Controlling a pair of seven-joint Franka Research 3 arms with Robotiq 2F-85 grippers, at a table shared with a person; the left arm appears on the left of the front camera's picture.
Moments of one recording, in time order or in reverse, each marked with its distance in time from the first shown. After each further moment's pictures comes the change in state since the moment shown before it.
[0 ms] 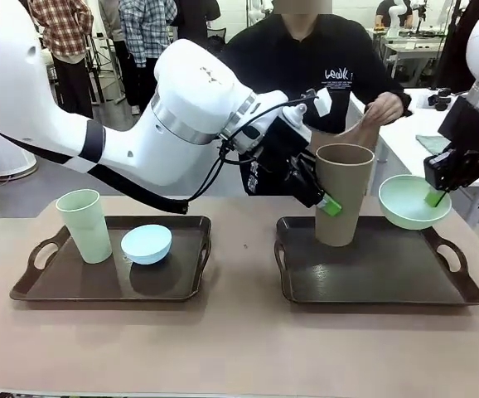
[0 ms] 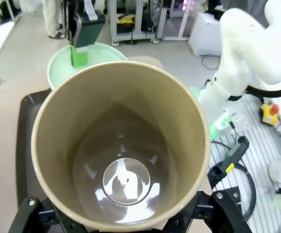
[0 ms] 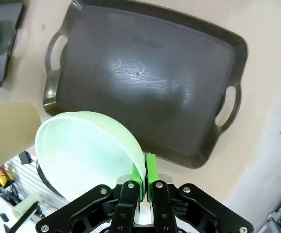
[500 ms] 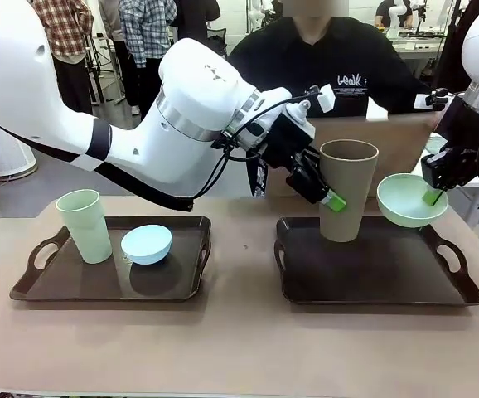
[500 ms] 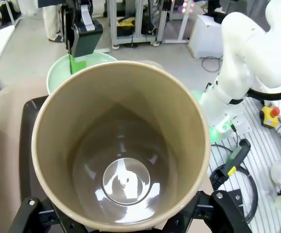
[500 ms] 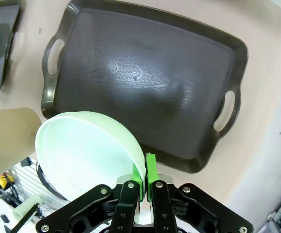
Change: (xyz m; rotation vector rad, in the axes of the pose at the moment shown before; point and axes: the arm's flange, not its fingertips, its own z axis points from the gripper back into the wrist) left arm 0.008 0.005 0.000 0.002 -0.014 -0.010; right arm 0.005 -0.001 0.001 -0.001 -0.005 0.000
